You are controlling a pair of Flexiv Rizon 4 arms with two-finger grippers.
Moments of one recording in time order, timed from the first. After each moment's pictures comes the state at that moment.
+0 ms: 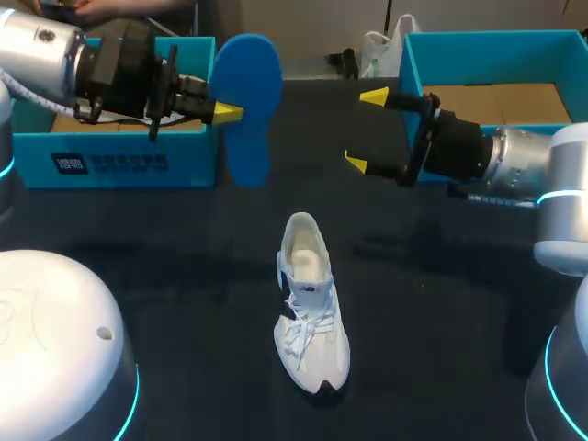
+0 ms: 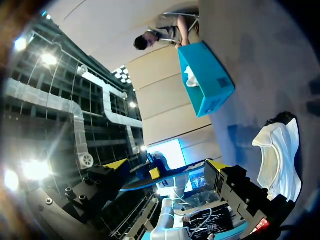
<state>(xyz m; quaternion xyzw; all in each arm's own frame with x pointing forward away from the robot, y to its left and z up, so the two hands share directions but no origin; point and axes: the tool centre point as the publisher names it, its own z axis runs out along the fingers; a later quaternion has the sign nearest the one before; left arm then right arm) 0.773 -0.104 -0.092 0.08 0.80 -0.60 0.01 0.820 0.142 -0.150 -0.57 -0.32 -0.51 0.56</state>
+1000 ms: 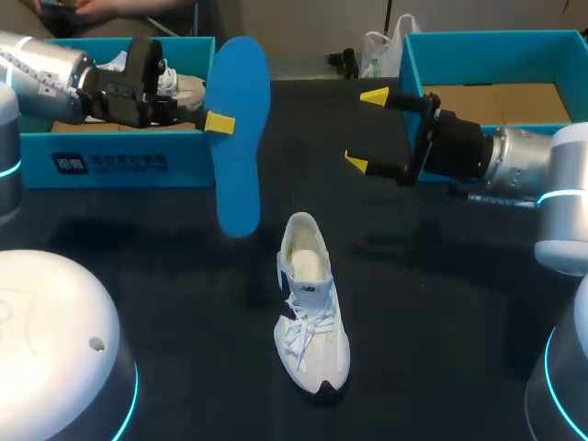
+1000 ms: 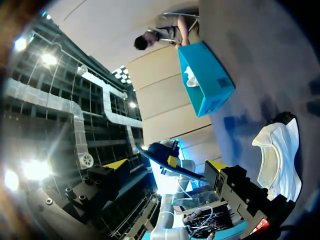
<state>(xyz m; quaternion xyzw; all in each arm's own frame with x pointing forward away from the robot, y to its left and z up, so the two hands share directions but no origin) 0.785 -0.091 -0.134 -0.23 0.73 -0.57 -0.29 0.820 0.142 -0.150 -0.57 -0.32 -0.51 0.56</state>
